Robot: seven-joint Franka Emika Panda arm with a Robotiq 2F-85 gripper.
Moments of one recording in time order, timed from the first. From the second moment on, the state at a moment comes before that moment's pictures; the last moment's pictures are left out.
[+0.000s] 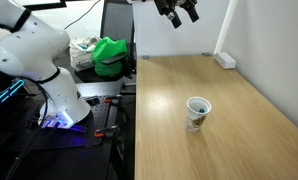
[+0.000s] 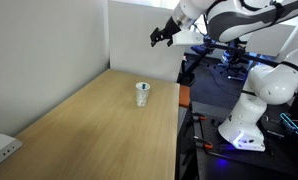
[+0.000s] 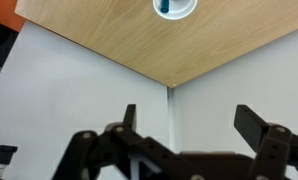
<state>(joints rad) -0.21 -0.56 0.27 -2.49 -0.62 2.34 1.26</state>
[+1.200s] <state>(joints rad) -0.19 -0.40 0.32 -2.54 -0.96 2.43 2.26</state>
